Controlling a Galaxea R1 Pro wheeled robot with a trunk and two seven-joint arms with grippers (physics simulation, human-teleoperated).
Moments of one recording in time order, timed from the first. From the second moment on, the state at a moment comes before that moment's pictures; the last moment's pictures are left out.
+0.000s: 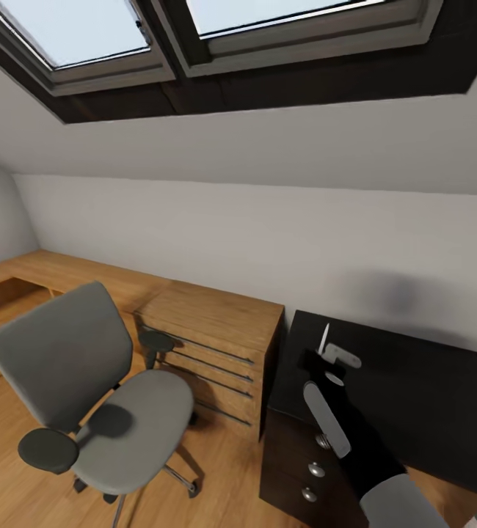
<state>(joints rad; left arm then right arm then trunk) -0.19 0.03 -1.16 -0.46 1.21 -0.20 0.58 -0.55 0.03 0.27 -1.15 -0.60 0.23 -0.74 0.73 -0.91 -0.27</state>
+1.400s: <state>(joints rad) -0.19 0.03 -1.00 -0.36 1.20 -0.27 0.36 -0.55 -0.06 -0.19 -1.04 -0.60 0.24 -0.74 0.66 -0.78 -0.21</state>
